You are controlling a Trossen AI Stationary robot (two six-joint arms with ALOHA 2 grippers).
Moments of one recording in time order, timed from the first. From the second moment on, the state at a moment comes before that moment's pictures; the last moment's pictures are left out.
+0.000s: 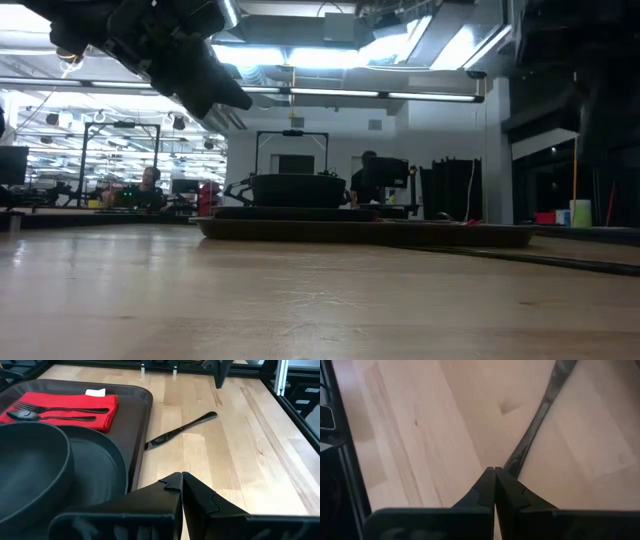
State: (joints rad) left arm -0.16 1.17 0.51 0.21 -0.16 -0.17; right arm 0.56 1.32 0.76 -0.48 0.17 0.99
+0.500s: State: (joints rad) left arm -0.16 1.17 0.51 0.21 -0.17 -0.17; right arm 0.62 1.47 0.76 -0.46 0.13 1.07
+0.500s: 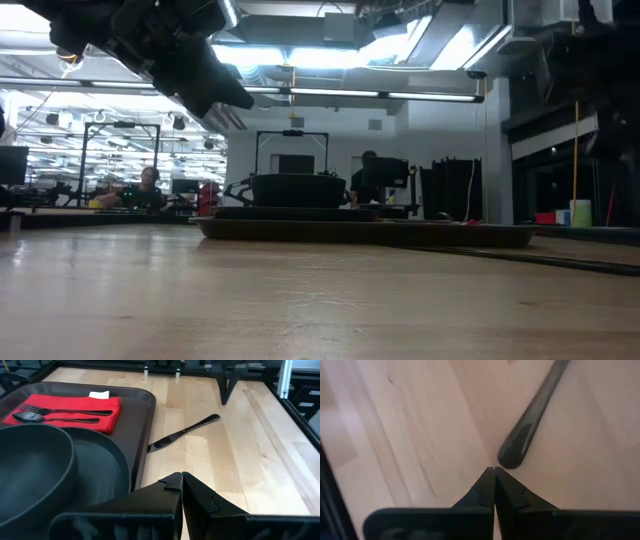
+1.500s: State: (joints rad) left arm -0.16 1.17 0.51 0.21 -0.27 -0.17; right arm 0.57 1.59 0.76 -0.35 0.36 0.88
